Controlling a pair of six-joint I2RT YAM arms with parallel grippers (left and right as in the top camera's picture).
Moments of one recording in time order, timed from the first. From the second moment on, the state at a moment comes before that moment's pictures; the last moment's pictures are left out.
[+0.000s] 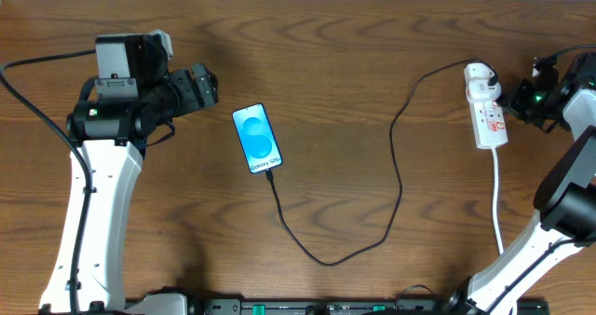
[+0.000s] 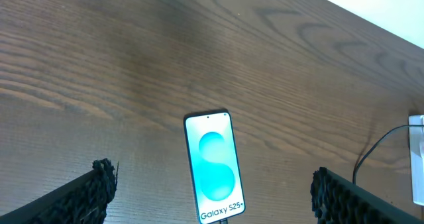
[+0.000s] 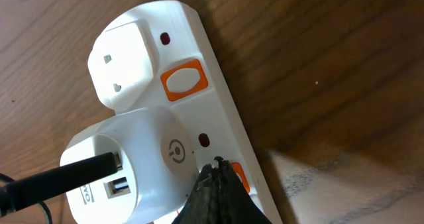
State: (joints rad) left arm 0.03 1.40 1.30 -0.78 0.25 -0.32; right arm -0.50 2.17 1.55 -0.57 -0.50 0.04
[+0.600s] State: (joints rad) left arm 0.03 1.40 1.30 -0.78 0.25 -0.32; right arm -0.51 2.14 1.47 -0.47 -0.53 0.03
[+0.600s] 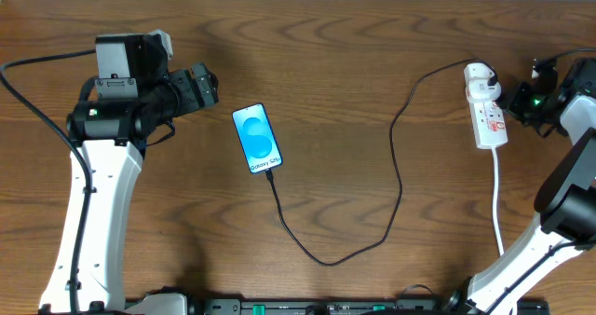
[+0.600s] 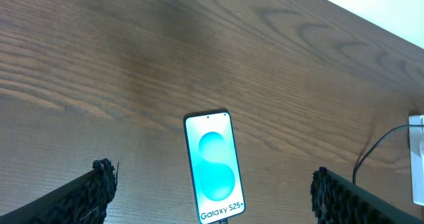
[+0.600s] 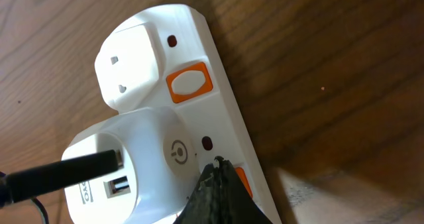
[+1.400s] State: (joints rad) left arm 0.03 1.40 1.30 -0.78 0.25 -0.32; right arm -0.49 2.12 1.45 -0.50 -0.50 0.03
